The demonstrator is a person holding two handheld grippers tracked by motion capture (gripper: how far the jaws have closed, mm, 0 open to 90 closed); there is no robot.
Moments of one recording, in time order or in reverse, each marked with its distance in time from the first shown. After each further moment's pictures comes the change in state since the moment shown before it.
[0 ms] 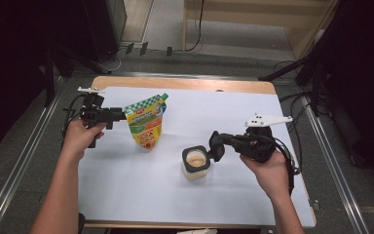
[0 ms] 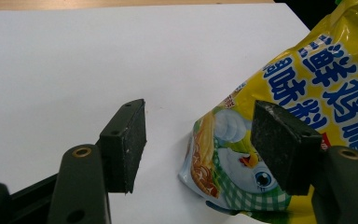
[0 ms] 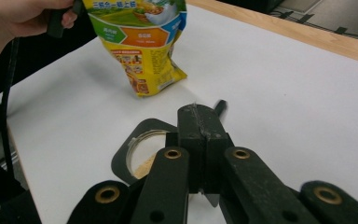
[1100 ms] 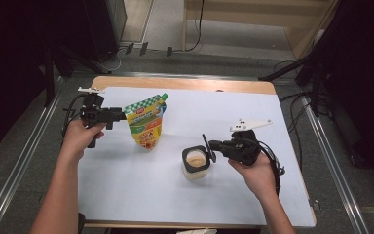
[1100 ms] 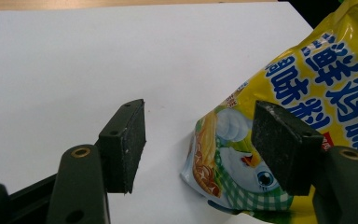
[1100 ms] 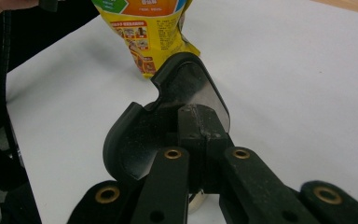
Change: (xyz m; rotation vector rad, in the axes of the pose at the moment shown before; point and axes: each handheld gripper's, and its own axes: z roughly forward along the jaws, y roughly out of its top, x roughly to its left) left arm 0.000 0.000 0.000 0.006 0.010 0.007; right arm 0.003 -0.015 0.039 0.076 0.050 0.015
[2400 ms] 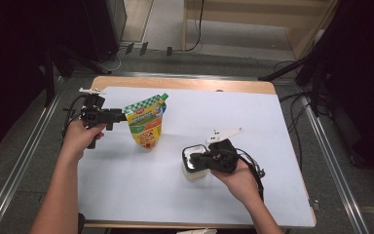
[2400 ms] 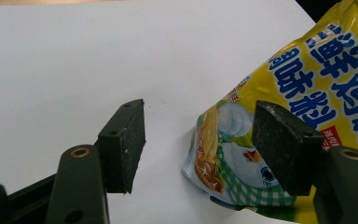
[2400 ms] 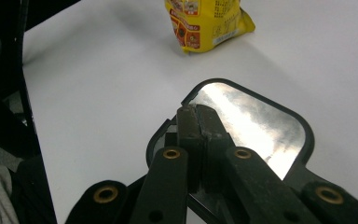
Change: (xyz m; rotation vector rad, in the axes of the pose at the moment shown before) left arm 0.001 -0.002 0.002 0.015 0.002 0.008; right arm 0.028 -0.010 0.045 0.093 0.094 -0.090
